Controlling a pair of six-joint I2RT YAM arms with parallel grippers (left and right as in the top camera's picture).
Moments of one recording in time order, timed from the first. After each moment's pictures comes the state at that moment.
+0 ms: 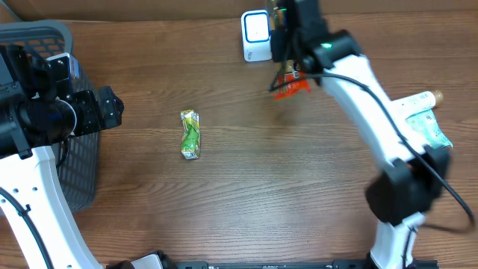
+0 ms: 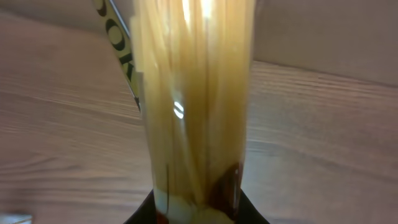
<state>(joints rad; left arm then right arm) 0.36 1.44 1.89 -1.50 0.19 0.06 0.44 2.05 1.99 -0.74 0.18 0.15</state>
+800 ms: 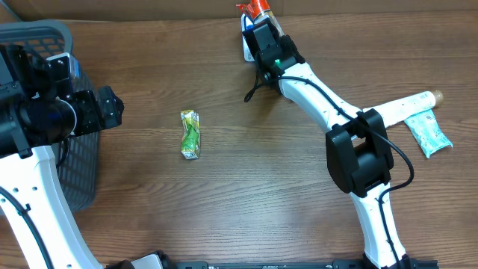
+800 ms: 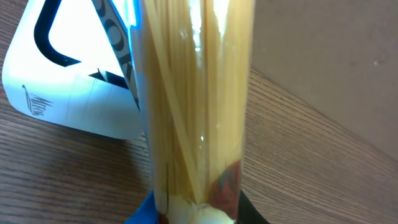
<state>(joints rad) 0.36 1.45 1.89 -1.50 0.19 0.06 0.50 2.36 2.01 -0.52 0.59 -0.14</state>
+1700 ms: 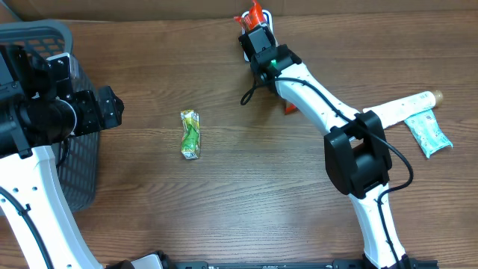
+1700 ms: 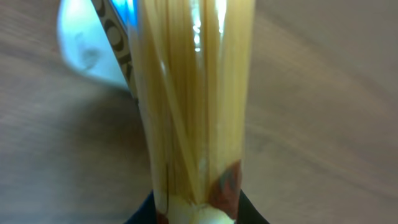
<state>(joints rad) 0.36 1.45 1.89 -1.50 0.19 0.06 0.52 2.35 2.04 -0.69 0.50 -0.02</state>
